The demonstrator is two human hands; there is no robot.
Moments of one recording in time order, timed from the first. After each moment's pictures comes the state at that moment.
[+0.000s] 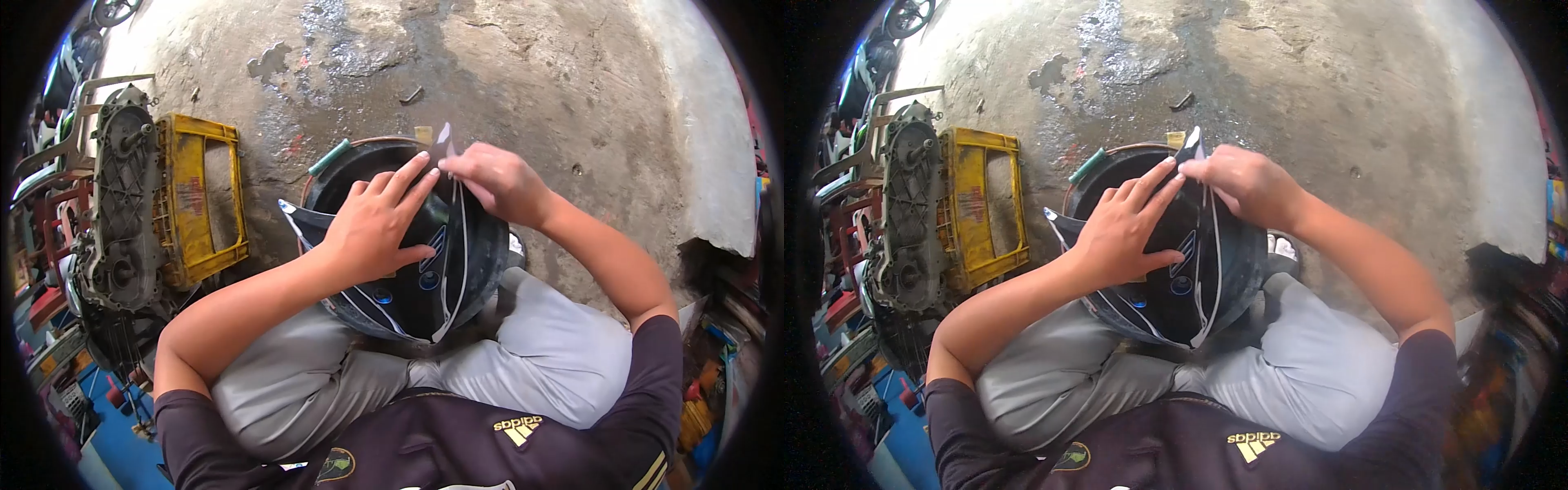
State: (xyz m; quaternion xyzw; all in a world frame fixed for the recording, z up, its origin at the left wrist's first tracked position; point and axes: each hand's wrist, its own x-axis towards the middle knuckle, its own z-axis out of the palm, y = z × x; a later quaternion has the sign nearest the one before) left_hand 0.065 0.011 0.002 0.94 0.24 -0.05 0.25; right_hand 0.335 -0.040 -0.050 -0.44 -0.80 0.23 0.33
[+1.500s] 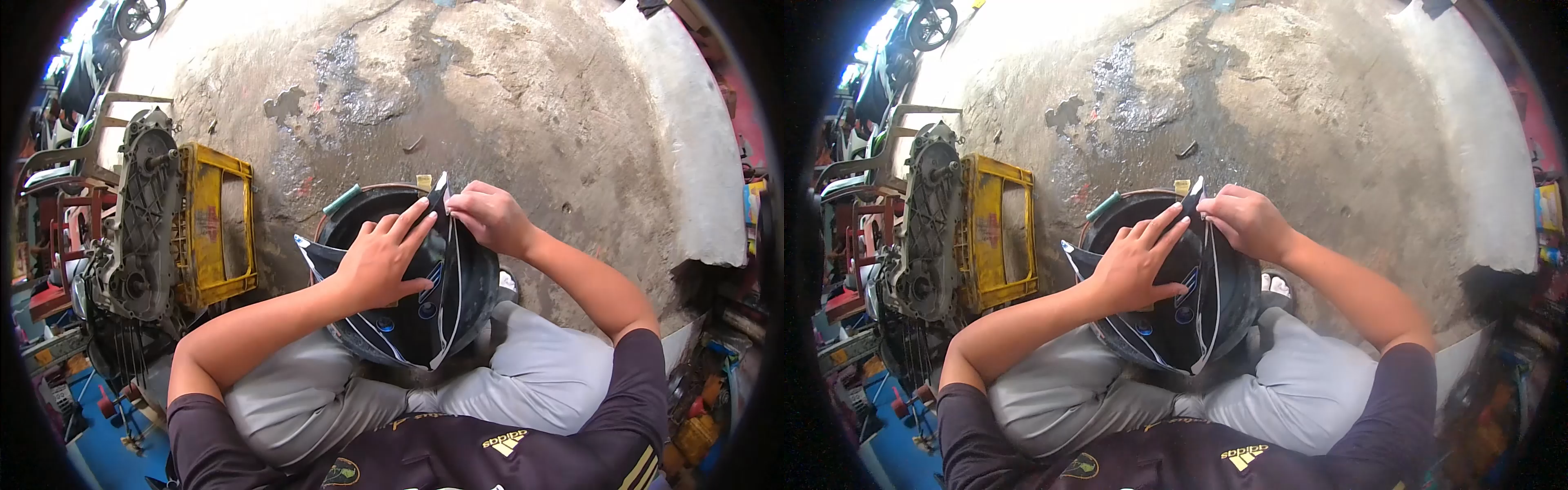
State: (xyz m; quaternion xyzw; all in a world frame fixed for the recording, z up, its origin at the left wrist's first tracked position) left_hand 0.064 0.010 0.003 0.94 0.23 -0.05 0.24; right_hand 0.333 -0.035 -0.052 -0.46 -0.77 0.21 0.38
